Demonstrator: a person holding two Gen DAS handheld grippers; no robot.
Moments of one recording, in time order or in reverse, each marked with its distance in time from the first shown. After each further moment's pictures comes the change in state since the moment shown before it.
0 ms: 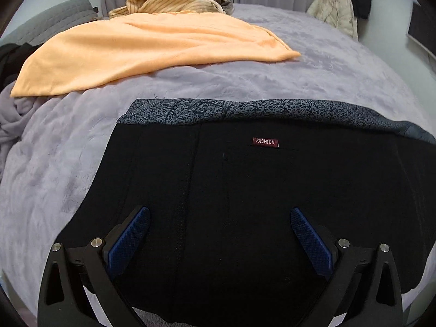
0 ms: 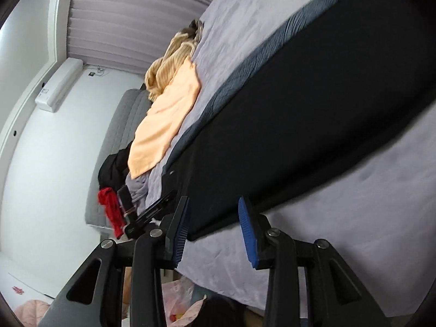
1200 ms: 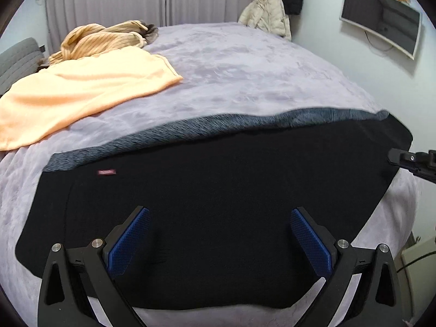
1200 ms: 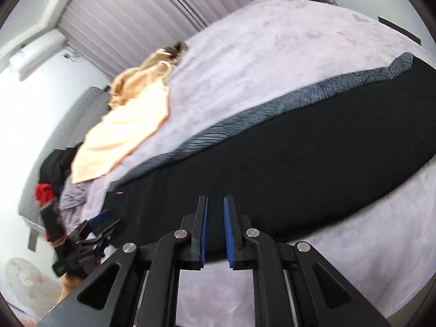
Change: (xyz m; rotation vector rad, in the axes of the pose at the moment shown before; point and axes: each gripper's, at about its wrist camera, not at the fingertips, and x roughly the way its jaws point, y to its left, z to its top) left arm -0.040 -0.137 -0.008 0.224 -0.041 -0.200; right arm -0.012 0.040 0.027 -0.204 -0.167 -0.453
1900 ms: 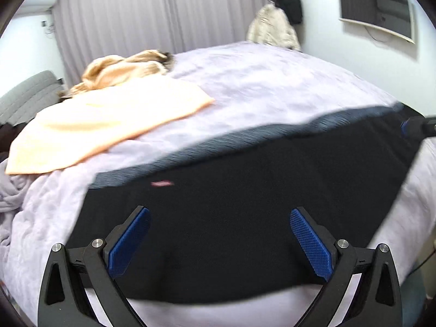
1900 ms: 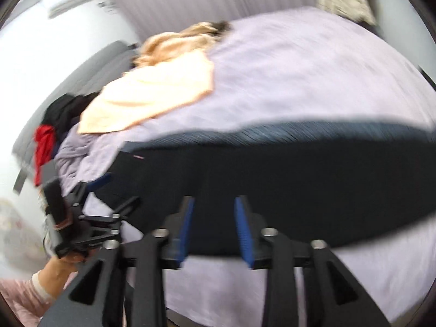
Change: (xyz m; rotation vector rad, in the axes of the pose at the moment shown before) left arm -0.034 0.049 -0.020 0.046 -0.176 0.173; right arm -0.010 0.103 0.002 -0.352 0.059 0.079
